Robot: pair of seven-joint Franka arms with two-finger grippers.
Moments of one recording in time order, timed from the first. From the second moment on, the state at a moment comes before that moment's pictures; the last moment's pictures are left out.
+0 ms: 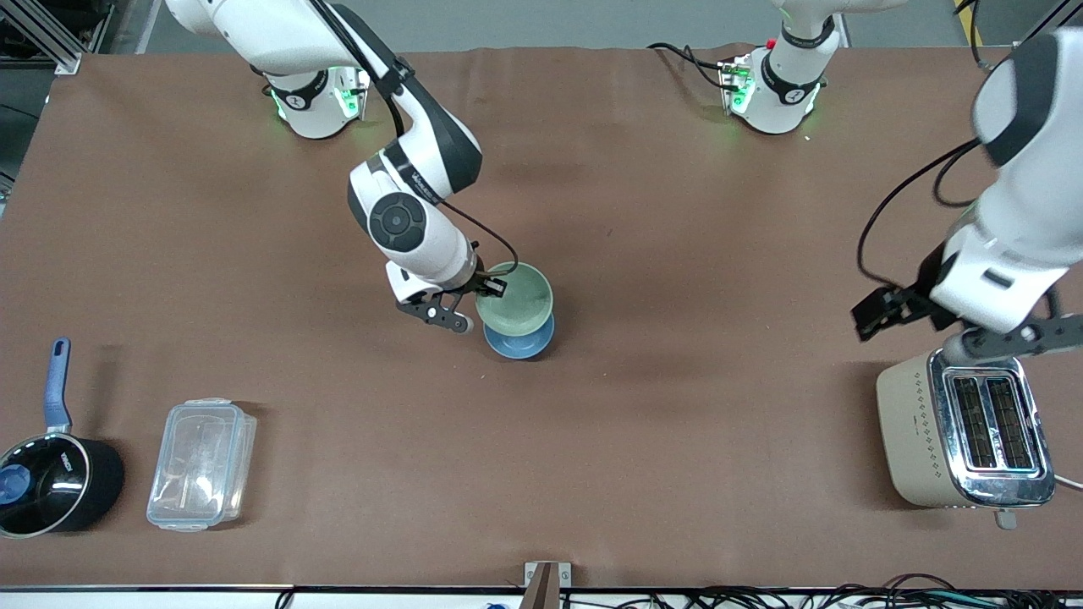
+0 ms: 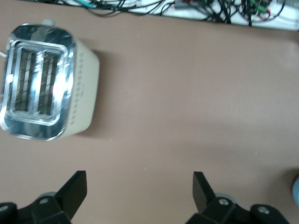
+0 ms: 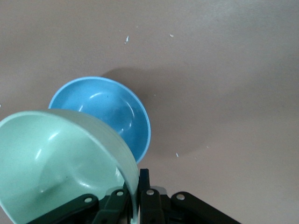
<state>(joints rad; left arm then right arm) 0.02 0.22 -0.22 -1.38 0.11 1.70 -0.28 0.47 0.49 0.17 -1.73 0.16 2.21 0.92</state>
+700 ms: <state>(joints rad) 0.07 -0.01 -0.19 -1.53 -0.01 1.51 -0.11 0.47 0.57 0.16 -1.72 0.16 2.30 0.92</state>
